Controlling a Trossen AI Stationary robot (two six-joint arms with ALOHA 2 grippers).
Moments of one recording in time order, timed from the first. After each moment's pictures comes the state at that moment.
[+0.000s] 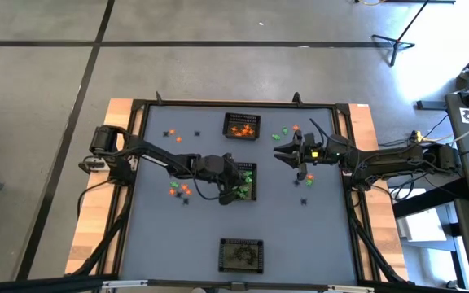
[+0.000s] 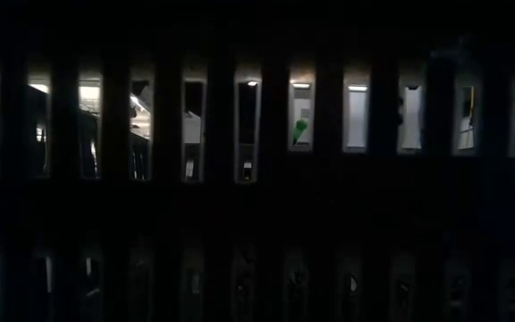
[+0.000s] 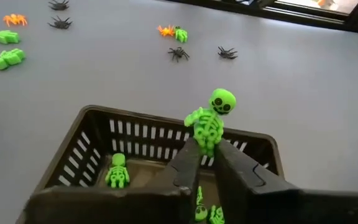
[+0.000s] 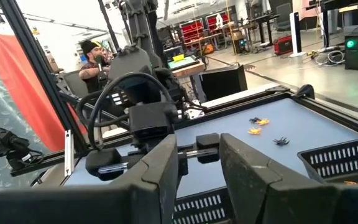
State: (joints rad) left arm -0.03 1.78 0.83 0.47 -0.04 -0.20; right arm -0.20 1.02 0.26 0.83 -0.19 0.28
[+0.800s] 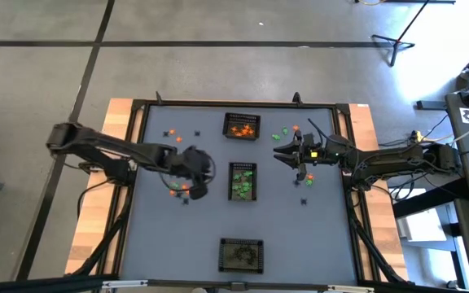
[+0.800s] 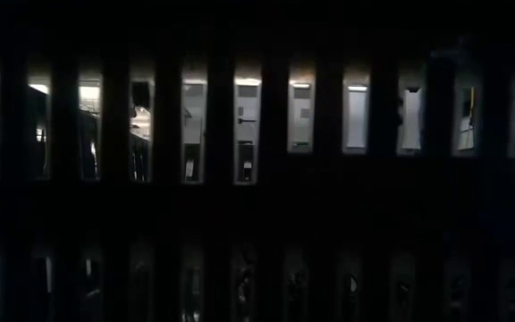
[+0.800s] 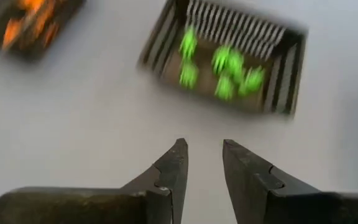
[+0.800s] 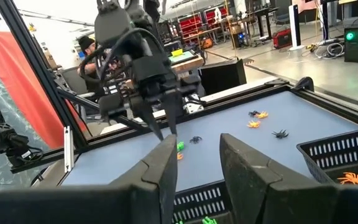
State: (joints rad) left arm -0.09 1.32 0.83 -0.42 -0.19 -0.40; right arm -0.20 1.02 0.26 0.80 -0.19 0.29
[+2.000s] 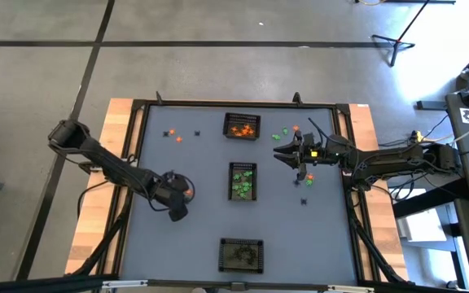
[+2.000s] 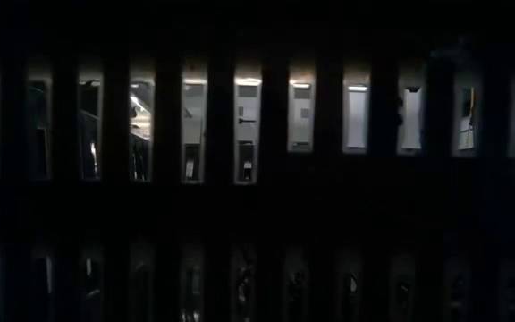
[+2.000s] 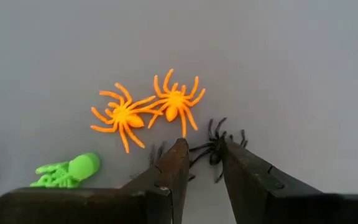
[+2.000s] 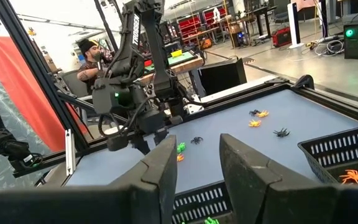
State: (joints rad) left arm -0.42 1.34 0.49 -0.33 -0.26 -0.94; right arm -0.20 1.02 0.26 0.80 -0.19 0.31
